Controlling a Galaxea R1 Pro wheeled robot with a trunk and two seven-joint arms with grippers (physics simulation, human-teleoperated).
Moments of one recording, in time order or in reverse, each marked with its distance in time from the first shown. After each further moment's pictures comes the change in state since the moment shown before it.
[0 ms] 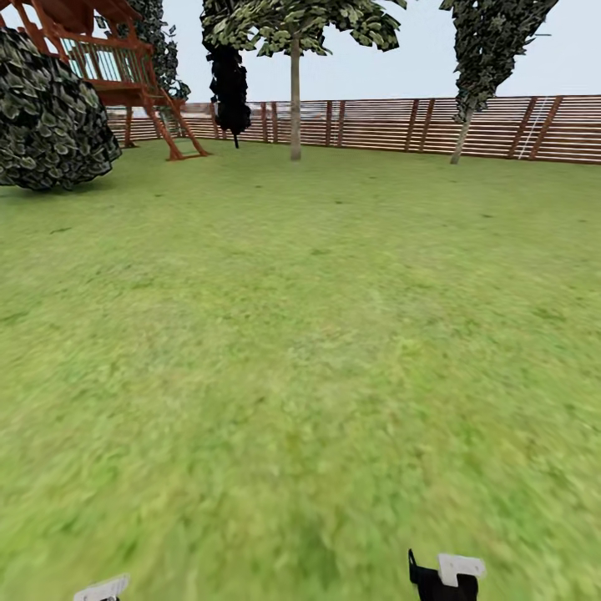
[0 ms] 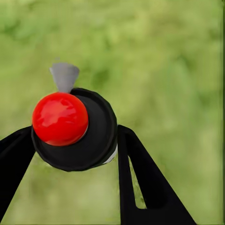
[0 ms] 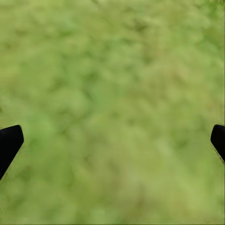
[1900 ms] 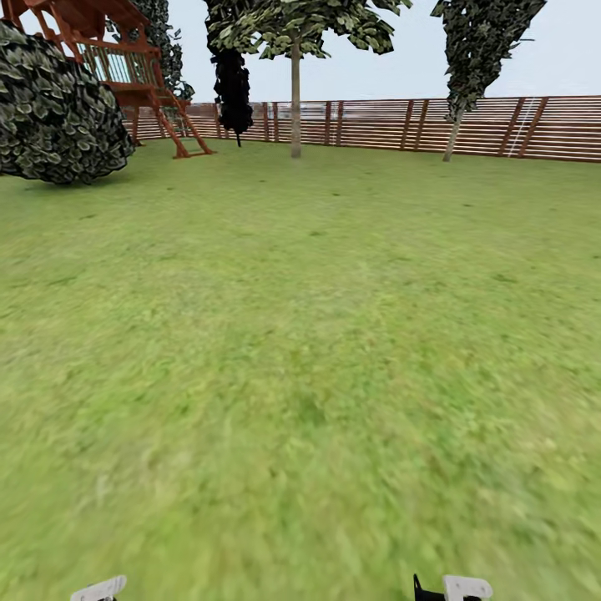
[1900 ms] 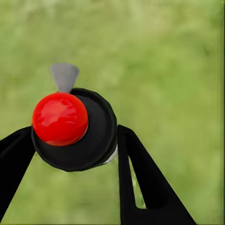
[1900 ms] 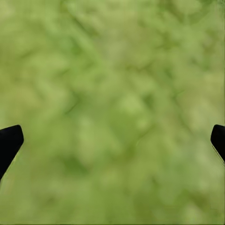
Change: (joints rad) left arm 0.000 0.008 0.002 0.000 0.001 0.001 0.000; right arm 0.001 -0.038 0.001 0.102 0.001 0.019 -0.001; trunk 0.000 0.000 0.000
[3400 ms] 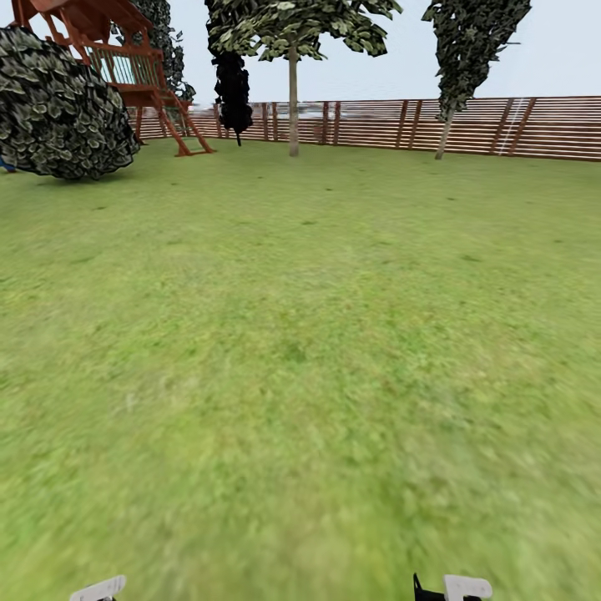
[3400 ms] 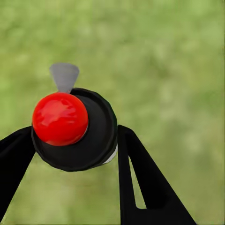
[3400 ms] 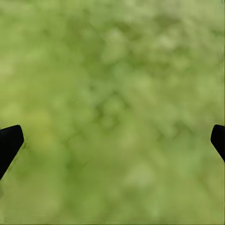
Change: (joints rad) left arm 0.000 0.002 0.001 0.000 0.000 0.000 0.002; right arm -0.001 0.000 0.000 0.000 0.000 0.000 0.000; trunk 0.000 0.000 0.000
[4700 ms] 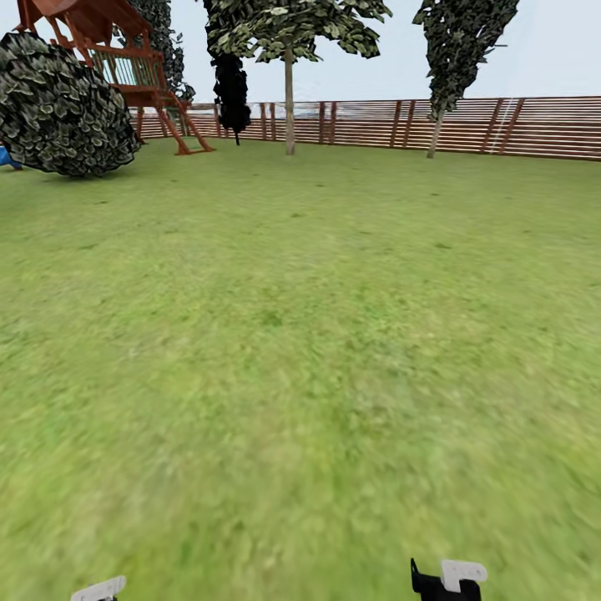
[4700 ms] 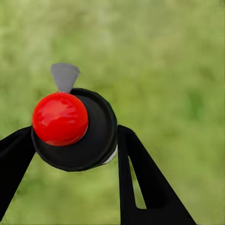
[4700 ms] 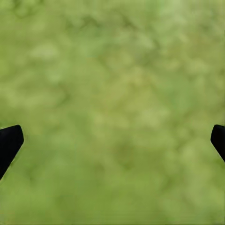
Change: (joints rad) left arm 0.000 0.000 0.001 0.002 0.001 0.002 -0.011; right arm -0.033 0.000 0.000 0.000 0.000 -0.001 0.000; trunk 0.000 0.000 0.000
